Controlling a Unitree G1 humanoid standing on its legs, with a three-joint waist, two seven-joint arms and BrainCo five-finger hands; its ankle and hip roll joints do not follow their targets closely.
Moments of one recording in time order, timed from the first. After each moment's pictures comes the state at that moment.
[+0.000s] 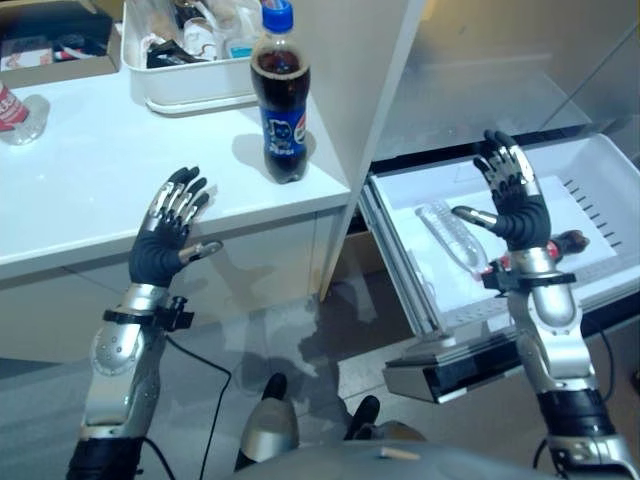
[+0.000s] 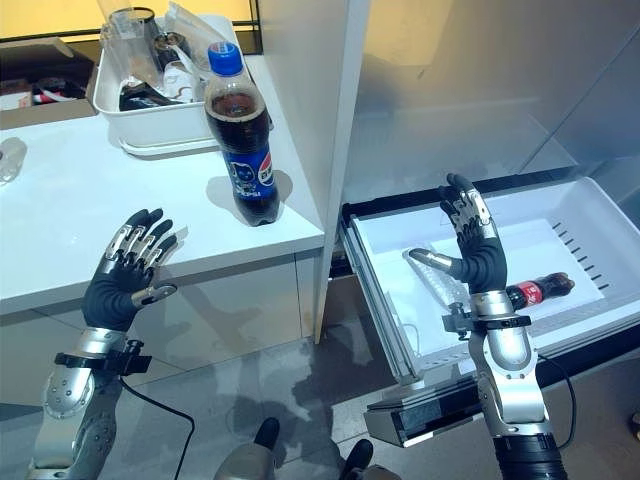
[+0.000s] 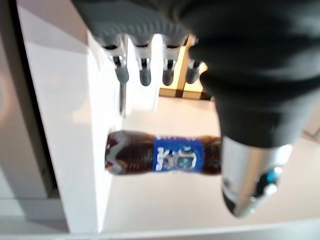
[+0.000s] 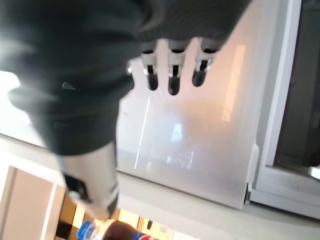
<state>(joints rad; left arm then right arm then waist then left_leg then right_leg) 0.13 0.44 0.12 -0.21 -0.52 -0.34 -0.20 -0.07 -0.41 -0.07 -0.15 0.33 -0.35 0.06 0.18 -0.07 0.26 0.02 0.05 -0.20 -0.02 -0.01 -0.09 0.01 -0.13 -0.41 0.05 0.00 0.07</state>
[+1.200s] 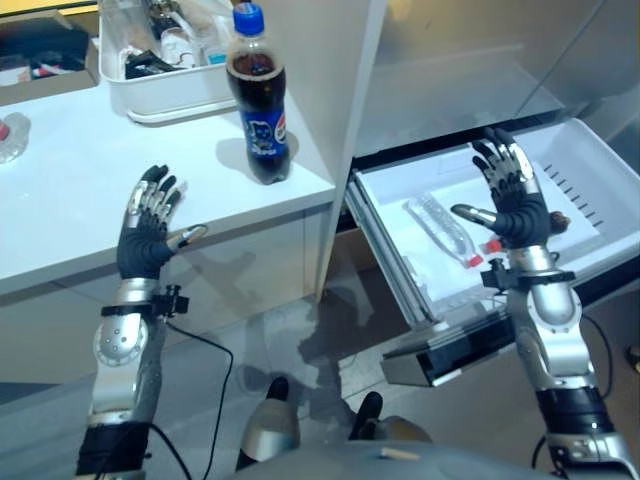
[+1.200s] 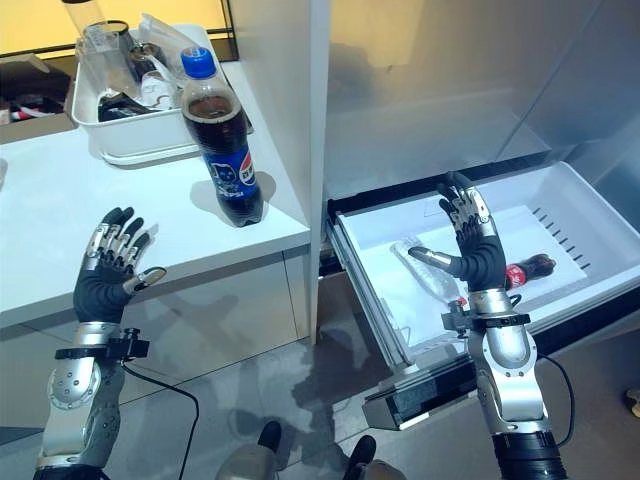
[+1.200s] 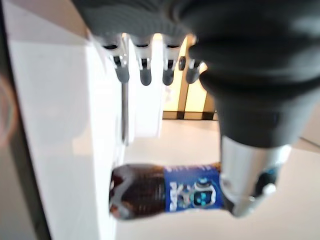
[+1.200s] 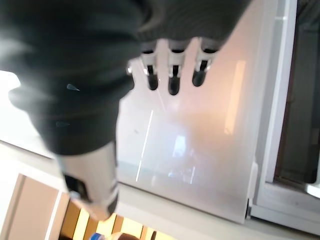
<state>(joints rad) 0.04 0.45 0.19 -0.06 -0.40 -0.36 -0.01 -0.08 -0.41 -0.07 -0.14 0.33 -0.35 0.08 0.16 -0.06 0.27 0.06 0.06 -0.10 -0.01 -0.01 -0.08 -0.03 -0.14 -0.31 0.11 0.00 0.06</state>
